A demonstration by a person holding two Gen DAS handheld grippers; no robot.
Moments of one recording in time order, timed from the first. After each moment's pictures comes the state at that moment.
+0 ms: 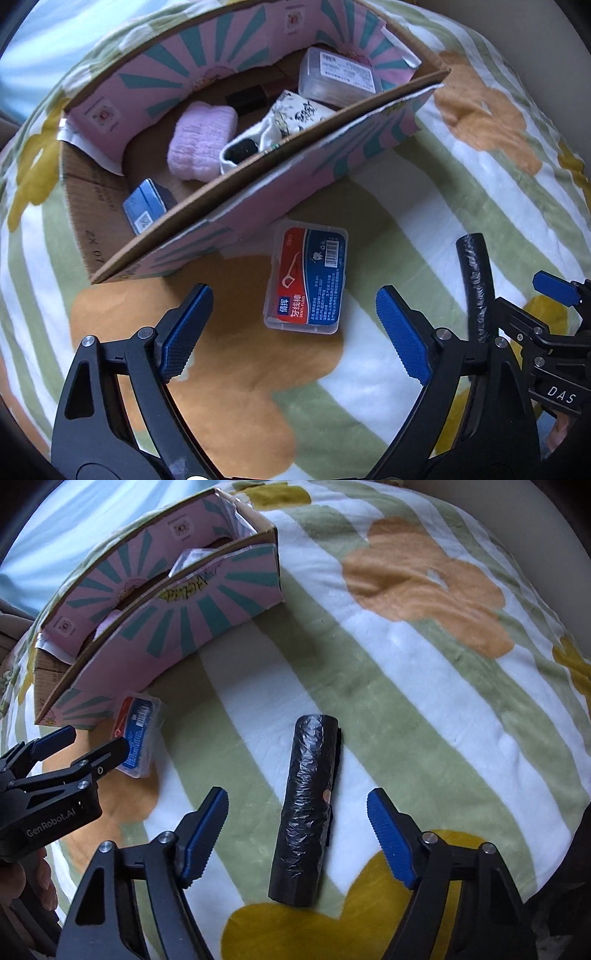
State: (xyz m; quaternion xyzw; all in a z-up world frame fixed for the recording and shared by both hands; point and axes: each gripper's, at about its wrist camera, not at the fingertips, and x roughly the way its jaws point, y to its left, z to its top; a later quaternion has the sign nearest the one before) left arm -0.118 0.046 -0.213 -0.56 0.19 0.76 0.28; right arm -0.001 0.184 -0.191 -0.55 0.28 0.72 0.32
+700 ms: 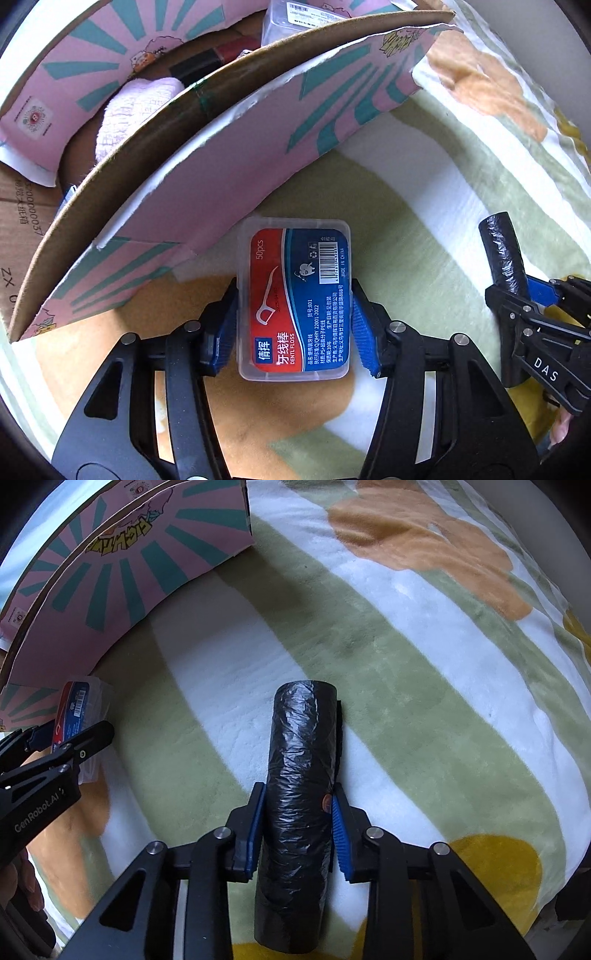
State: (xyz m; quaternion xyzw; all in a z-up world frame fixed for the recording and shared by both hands) left arm -0.131 0.063 -0.262 -0.57 0.22 0.73 0.32; right arm 0.001 0.193 -0.245 -0.58 0.29 0.68 0.33
